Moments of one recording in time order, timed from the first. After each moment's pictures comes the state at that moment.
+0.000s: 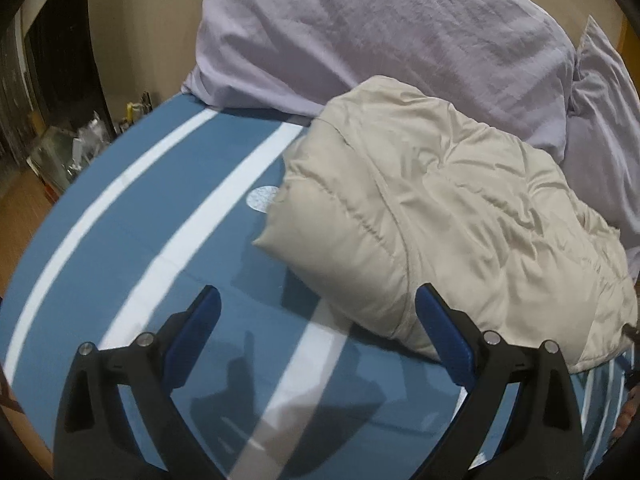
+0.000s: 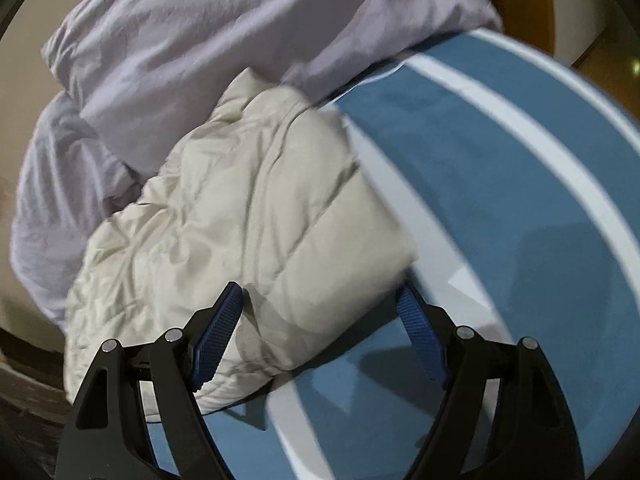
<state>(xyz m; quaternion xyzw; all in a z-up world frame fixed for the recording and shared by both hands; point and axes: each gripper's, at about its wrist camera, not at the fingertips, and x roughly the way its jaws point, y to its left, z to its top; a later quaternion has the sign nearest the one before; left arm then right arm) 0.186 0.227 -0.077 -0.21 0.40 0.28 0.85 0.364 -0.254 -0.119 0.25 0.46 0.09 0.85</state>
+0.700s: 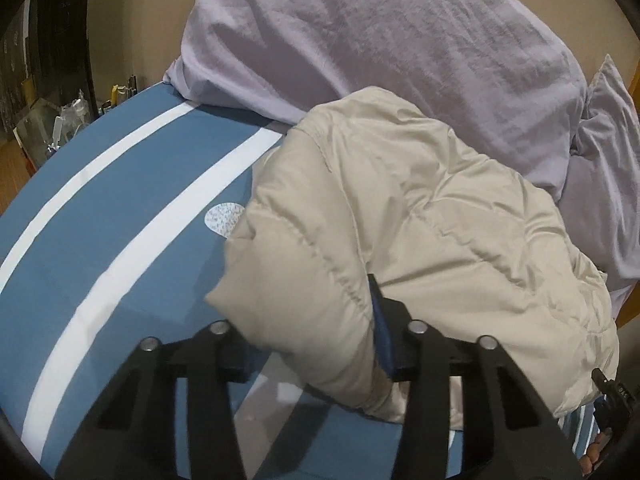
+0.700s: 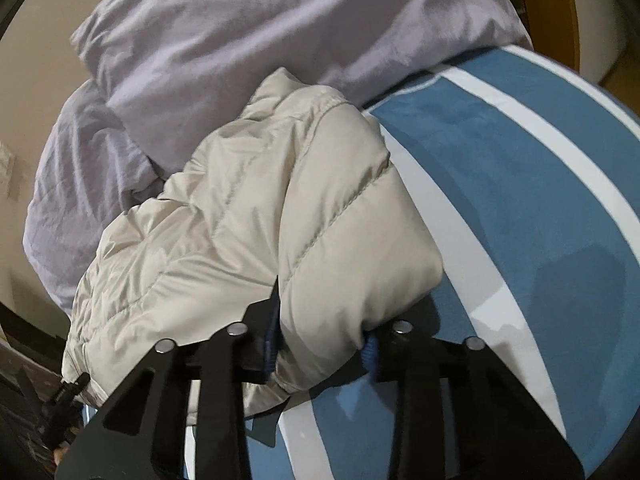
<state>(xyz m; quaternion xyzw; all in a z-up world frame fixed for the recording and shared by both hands) 0.216 0.241 -0.082 -0.26 0.37 0.26 0.85 0.359 -0.238 -0.123 0.22 0.41 0.12 0.87</state>
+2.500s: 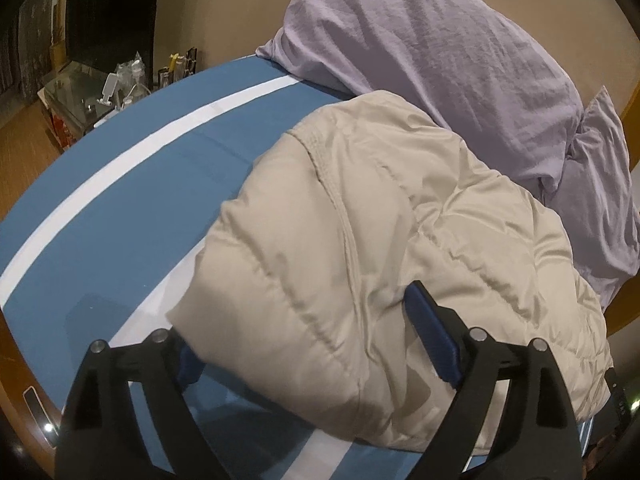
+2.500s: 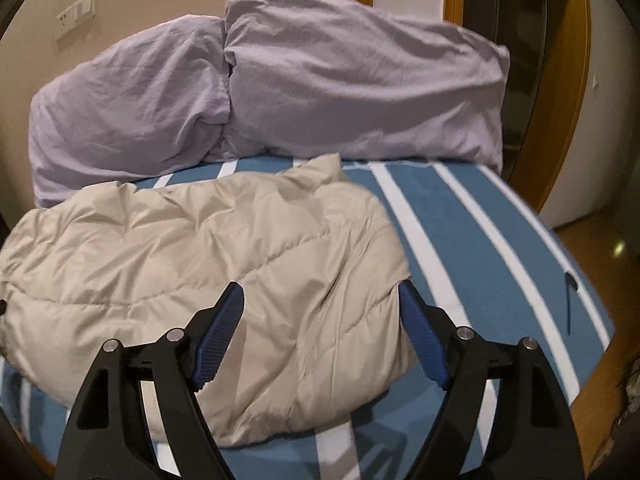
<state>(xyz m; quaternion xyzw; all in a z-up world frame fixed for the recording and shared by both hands) 0.060 0.247 -0.091 -0.31 0.36 0.28 0.83 0.201 -0.162 -0.069 -0.03 0.32 0.07 0.95</state>
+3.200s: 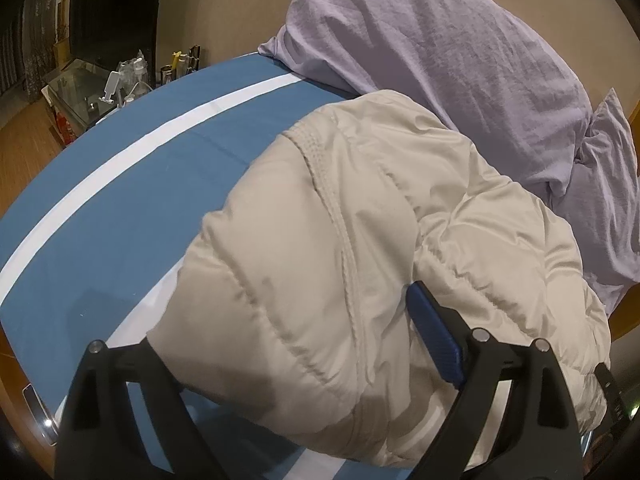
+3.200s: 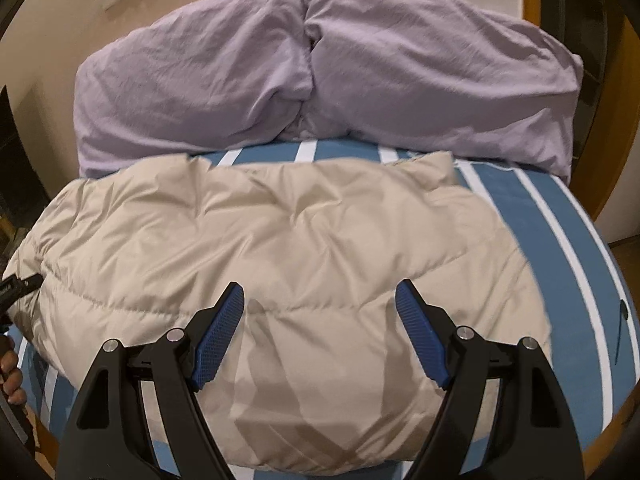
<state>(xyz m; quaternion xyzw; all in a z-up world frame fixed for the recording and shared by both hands) 0.072 0.249 -0.094 -0.31 0.36 0.29 0.83 0.211 -0.098 -0.081 -0.04 0.35 0.18 0.92</state>
